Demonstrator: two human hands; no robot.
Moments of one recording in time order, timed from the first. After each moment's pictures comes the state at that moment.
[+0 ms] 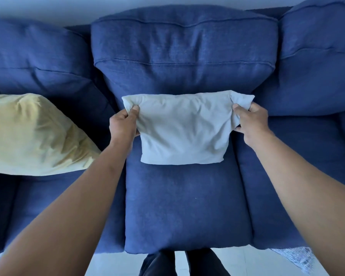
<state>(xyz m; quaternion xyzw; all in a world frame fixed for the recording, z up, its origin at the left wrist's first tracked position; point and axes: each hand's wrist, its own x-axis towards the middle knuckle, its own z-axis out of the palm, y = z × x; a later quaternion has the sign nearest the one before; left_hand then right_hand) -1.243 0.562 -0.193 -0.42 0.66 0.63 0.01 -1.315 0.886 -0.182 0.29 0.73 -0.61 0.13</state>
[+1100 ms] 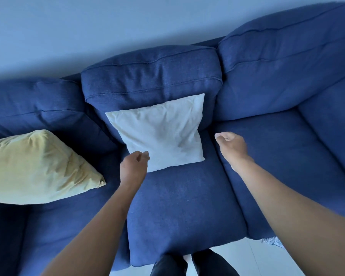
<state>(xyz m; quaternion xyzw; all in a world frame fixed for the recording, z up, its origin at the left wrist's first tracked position) -1.147 0.656 -0.132 -0.32 0.85 0.40 0.12 -1.206 0.946 -0.144 0.26 0.81 -0.50 0.15</state>
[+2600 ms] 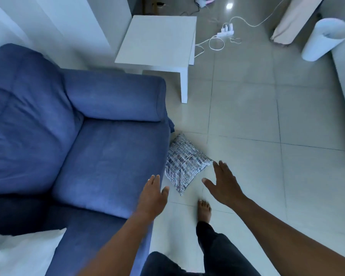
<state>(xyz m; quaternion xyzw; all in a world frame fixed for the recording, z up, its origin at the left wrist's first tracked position) -0.889 1.215 -0.194 0.38 0.84 0.06 0.39 -0.665 1.350 -0.185 0.54 0.75 -0.37 0.08</state>
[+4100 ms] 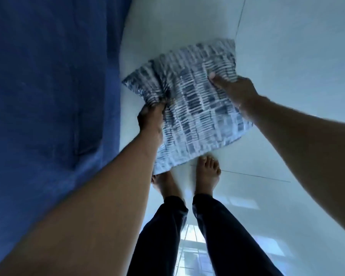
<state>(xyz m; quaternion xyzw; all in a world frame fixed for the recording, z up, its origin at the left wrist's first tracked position) -0.895 1.387 -0.748 -0.21 0.77 0.35 0.49 -0.597 1.296 -0.942 0.67 0.60 -0.42 0.12</state>
